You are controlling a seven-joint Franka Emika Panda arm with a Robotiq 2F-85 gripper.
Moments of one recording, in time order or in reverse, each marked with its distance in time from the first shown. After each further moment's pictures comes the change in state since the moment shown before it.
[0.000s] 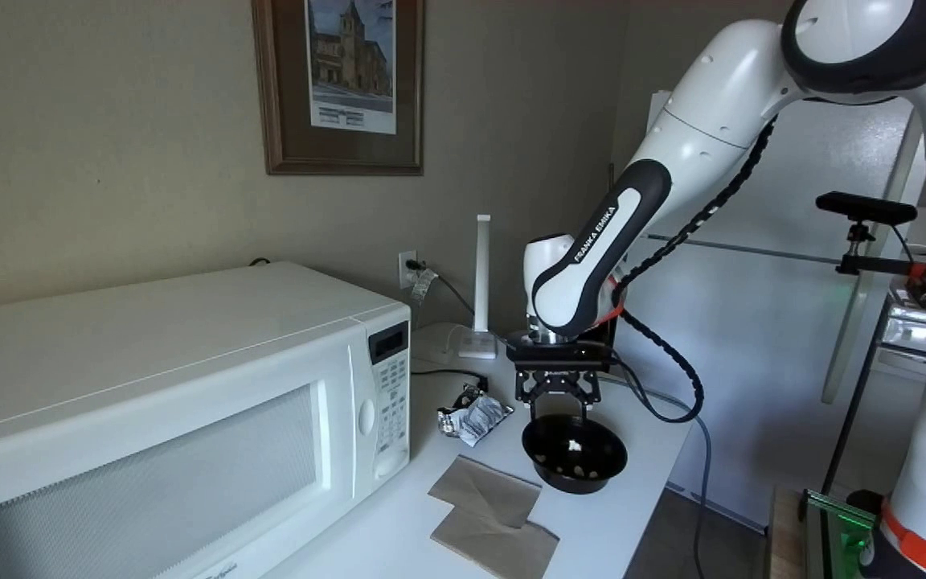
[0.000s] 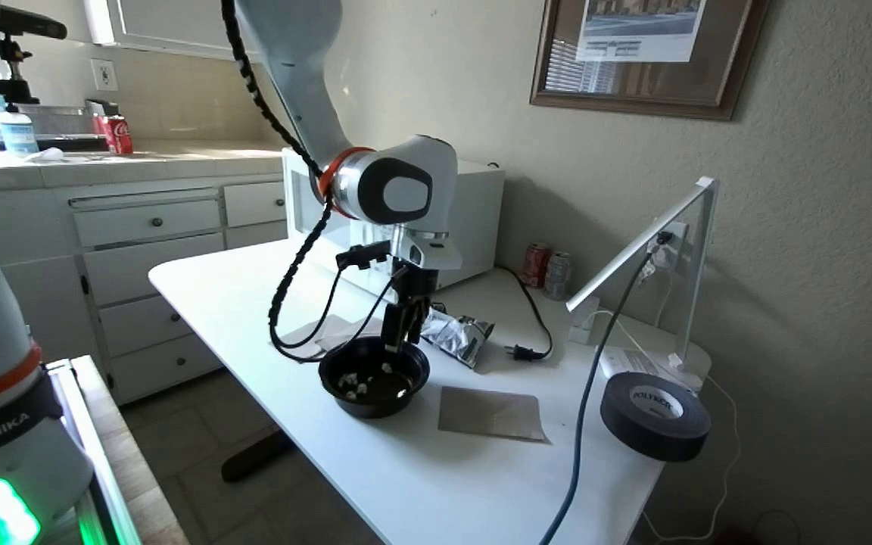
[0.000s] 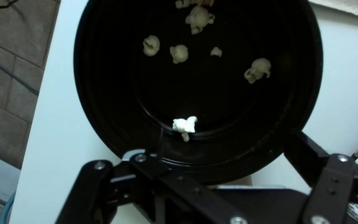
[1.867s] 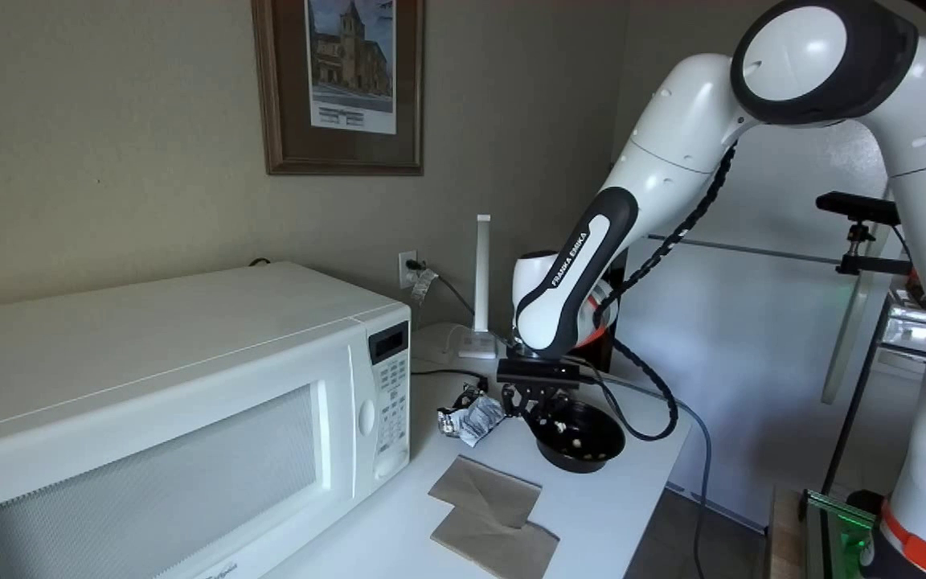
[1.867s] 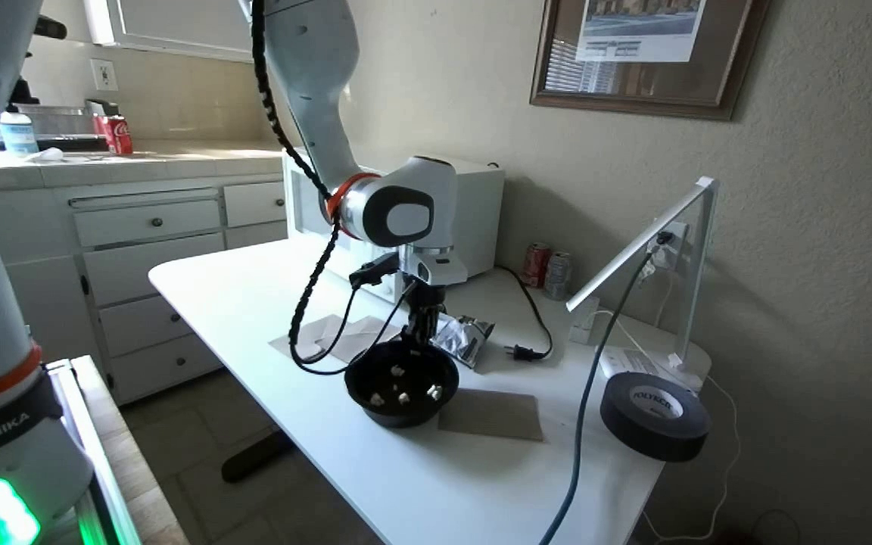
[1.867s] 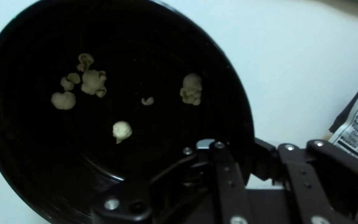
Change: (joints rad) arm 0.068 0.128 -0.042 0.066 0.072 0.156 -0.025
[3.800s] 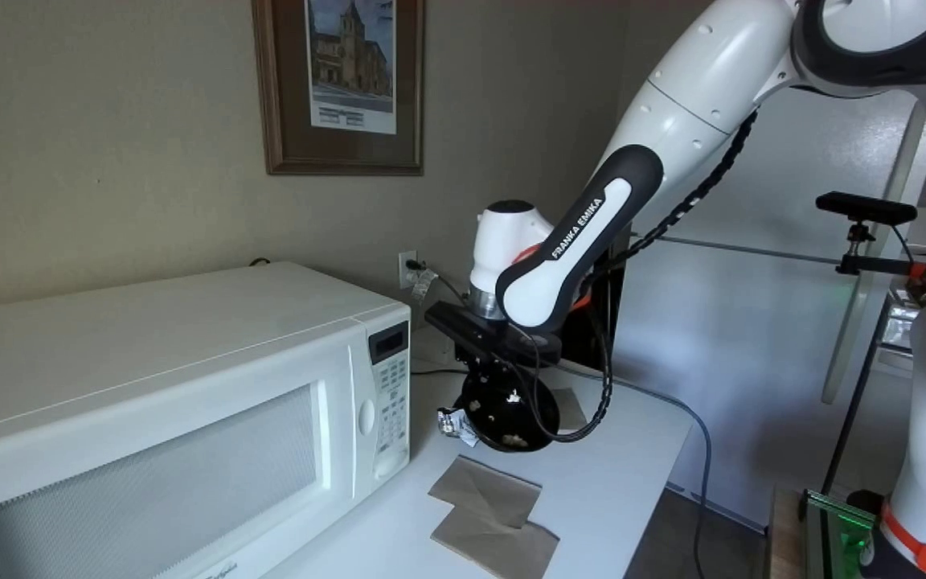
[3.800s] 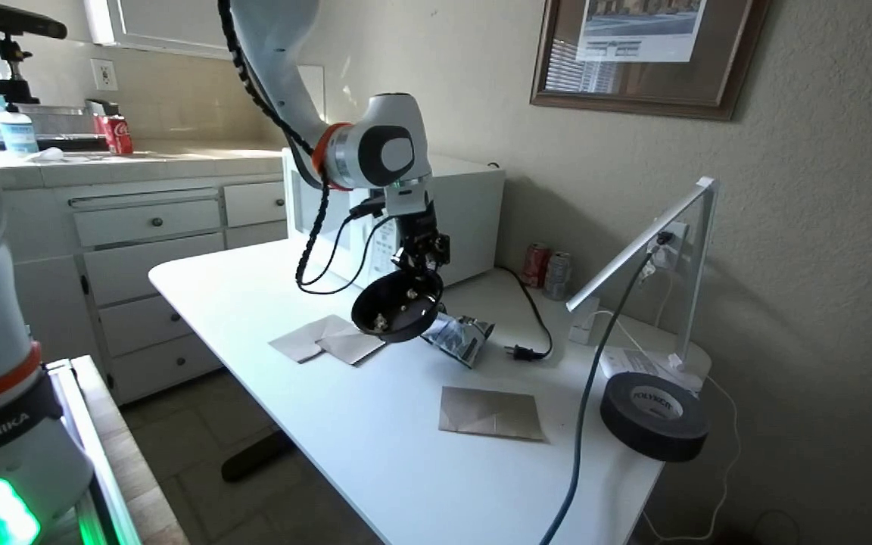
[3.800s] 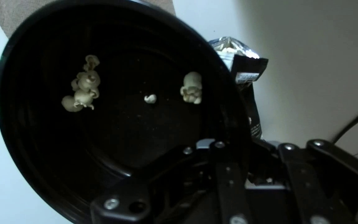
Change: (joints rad) arm 0.206 -0.133 -0.060 0.036 -0.208 0.079 0.844
